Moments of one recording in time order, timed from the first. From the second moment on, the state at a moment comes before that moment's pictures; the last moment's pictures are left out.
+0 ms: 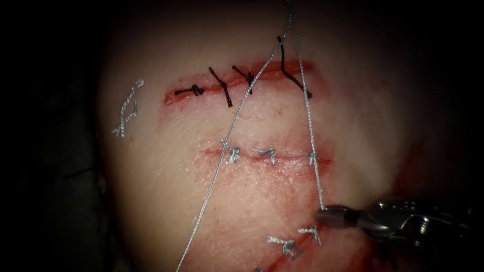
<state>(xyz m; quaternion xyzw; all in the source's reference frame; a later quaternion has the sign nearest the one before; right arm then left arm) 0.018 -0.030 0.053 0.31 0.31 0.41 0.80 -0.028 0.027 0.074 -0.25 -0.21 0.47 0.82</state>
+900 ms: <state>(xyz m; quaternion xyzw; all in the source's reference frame) 0.018 -0.032 0.053 0.32 0.26 0.39 0.82 -0.028 0.027 0.074 -0.24 -0.20 0.48 0.82</state>
